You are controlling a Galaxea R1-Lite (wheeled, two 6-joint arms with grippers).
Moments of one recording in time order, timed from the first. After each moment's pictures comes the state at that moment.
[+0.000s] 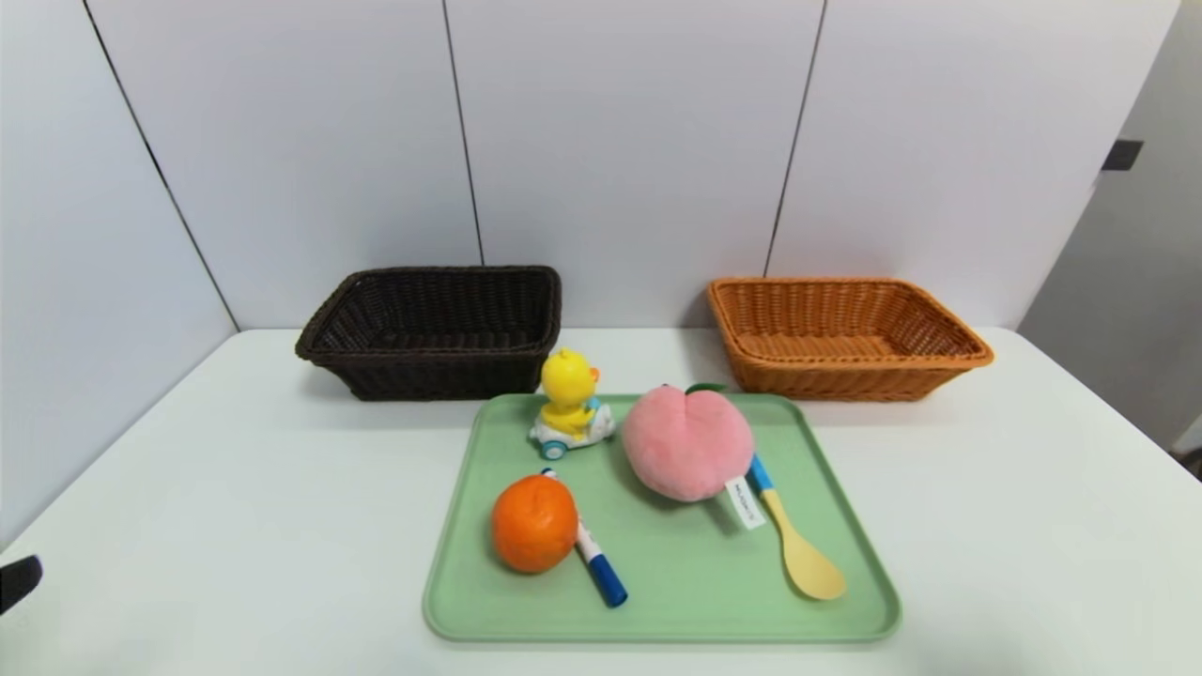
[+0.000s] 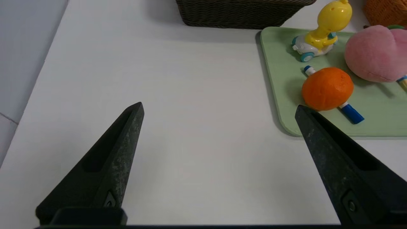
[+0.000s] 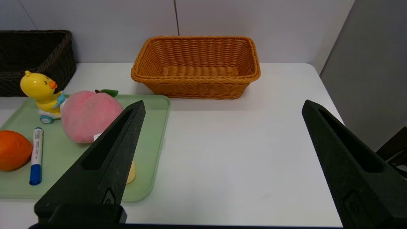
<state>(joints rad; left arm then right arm) -0.02 0.61 -0.78 0.47 -0.08 -0.11 -0.01 0.69 -0.76 0.18 0.04 0.01</state>
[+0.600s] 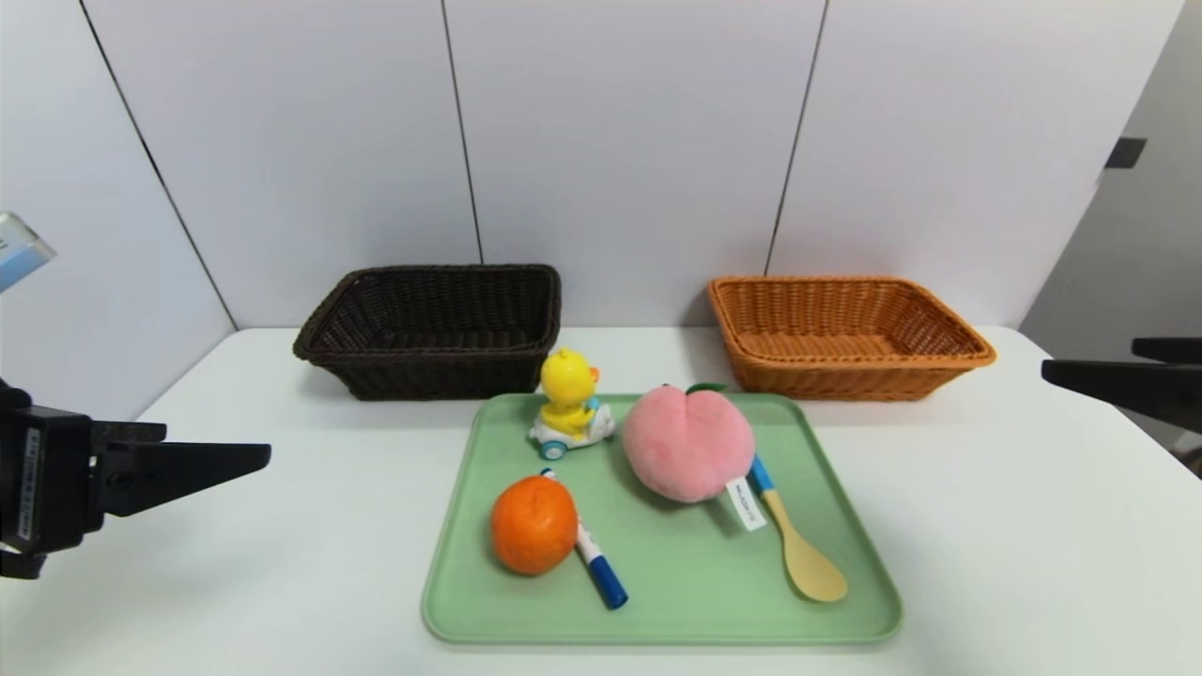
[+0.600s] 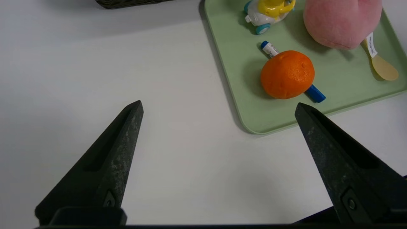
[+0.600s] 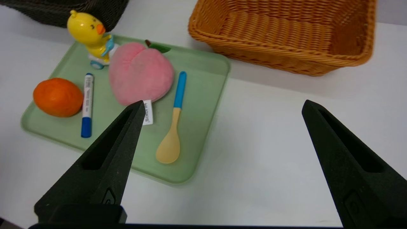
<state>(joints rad) -0.19 1.07 -1.00 0.48 -0.19 -0.09 0.14 1.08 -0.97 0.30 0.21 0.00</state>
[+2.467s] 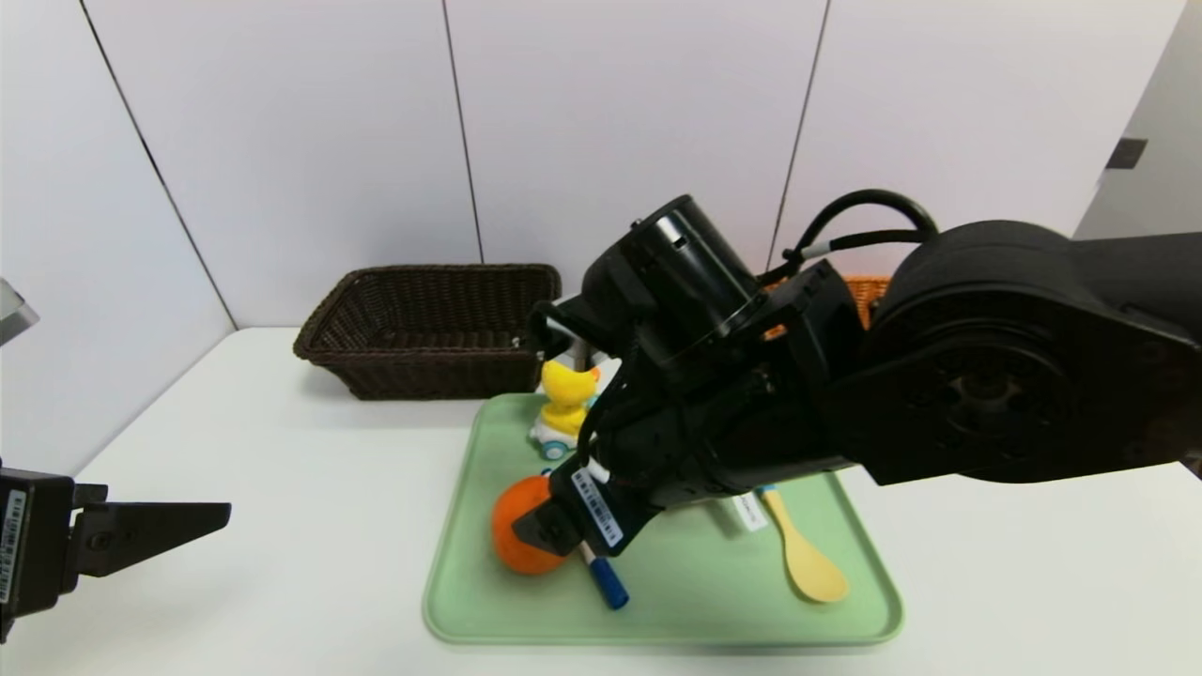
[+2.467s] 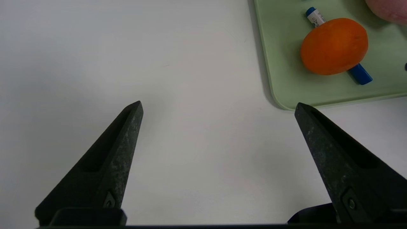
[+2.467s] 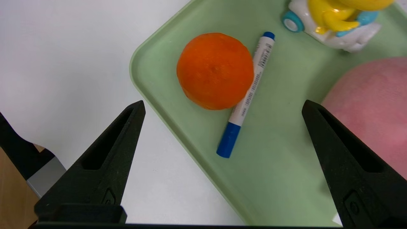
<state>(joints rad) -0.23 1.03 -0.98 0.60 -0.02 -0.14 0.94 1.91 -1.58 0.47 0.00 0.06</state>
